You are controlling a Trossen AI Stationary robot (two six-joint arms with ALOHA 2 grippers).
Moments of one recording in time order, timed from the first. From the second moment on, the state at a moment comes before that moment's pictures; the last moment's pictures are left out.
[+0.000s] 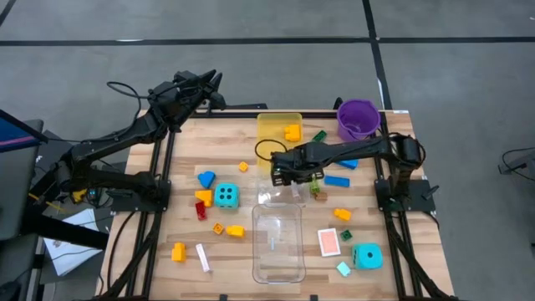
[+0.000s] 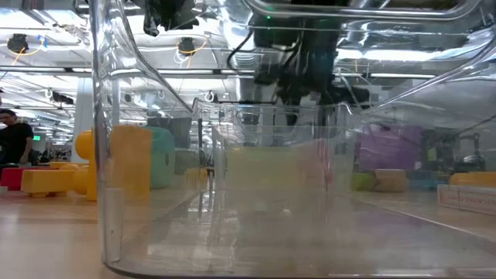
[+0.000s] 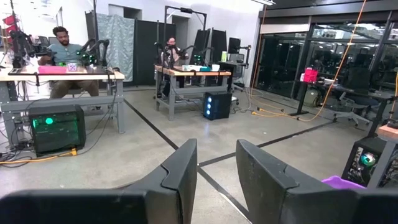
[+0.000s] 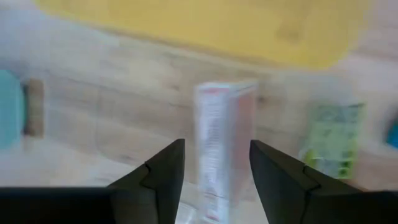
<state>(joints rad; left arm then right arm) 0.56 1.10 0.99 0.21 -0.43 -0.07 -0.06 1.85 1.43 -0.95 0.08 1.28</state>
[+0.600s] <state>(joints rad) 0.56 1.10 0.99 0.21 -0.43 -0.06 0.11 1.49 1.43 -1.01 0.60 1.25</state>
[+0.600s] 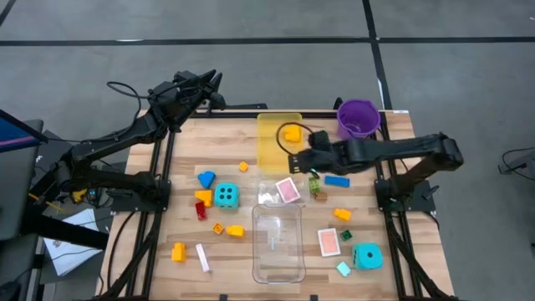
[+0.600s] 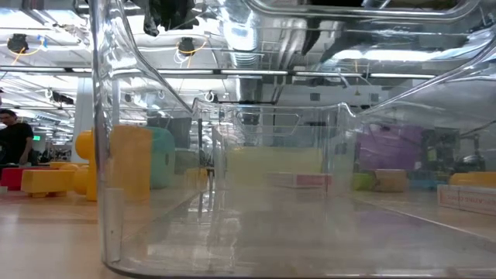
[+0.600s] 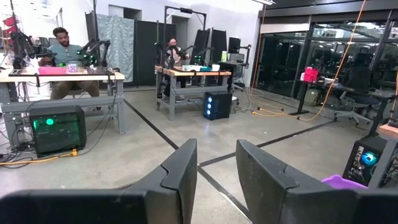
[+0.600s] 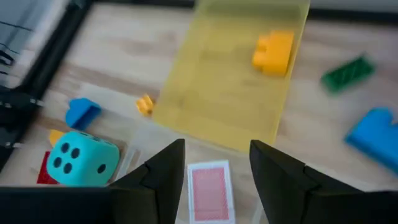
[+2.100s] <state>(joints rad) 0.23 0.88 0.99 -0.52 0.07 0.25 0.50 1.38 1.43 -1.57 1.36 1.28</state>
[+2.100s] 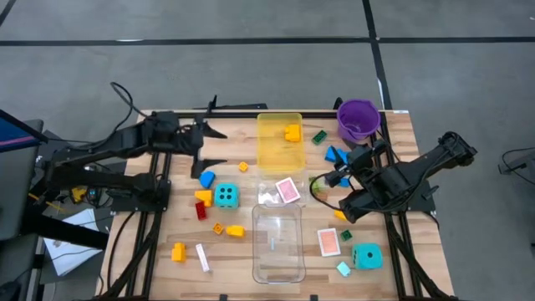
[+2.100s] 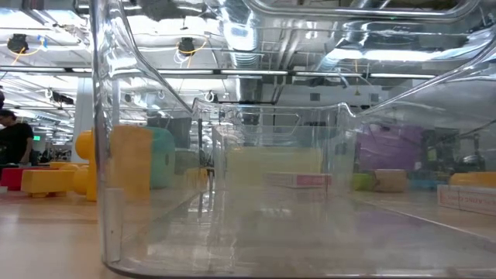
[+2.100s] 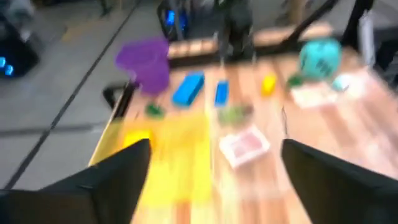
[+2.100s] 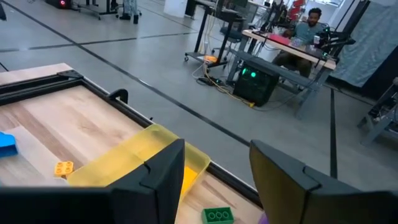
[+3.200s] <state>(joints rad) -0.80 1.34 0.99 -0.72 -0.13 0.07 0.58 1.39 1.43 -1.56 1.32 1.36</state>
